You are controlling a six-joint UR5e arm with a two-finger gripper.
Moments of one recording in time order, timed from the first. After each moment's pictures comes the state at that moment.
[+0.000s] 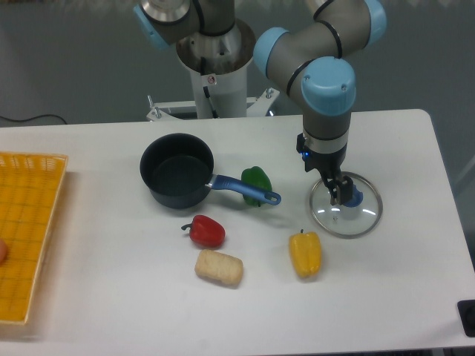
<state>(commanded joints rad) 2.65 -1.83 -1.68 -1.08 1.63 1.67</state>
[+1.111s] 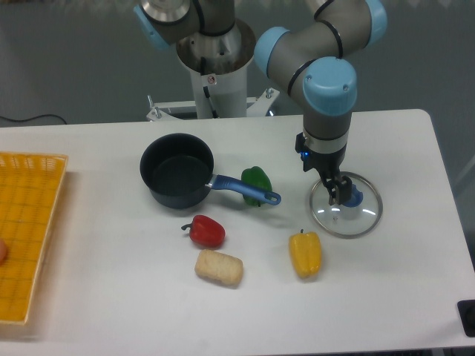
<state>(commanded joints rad) 2.65 -1.83 -1.68 -1.10 1.54 1.62</state>
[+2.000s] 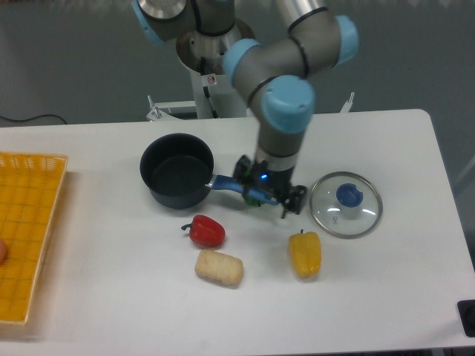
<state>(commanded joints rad) 2.42 -1.85 -1.72 -1.08 1.48 0.73</state>
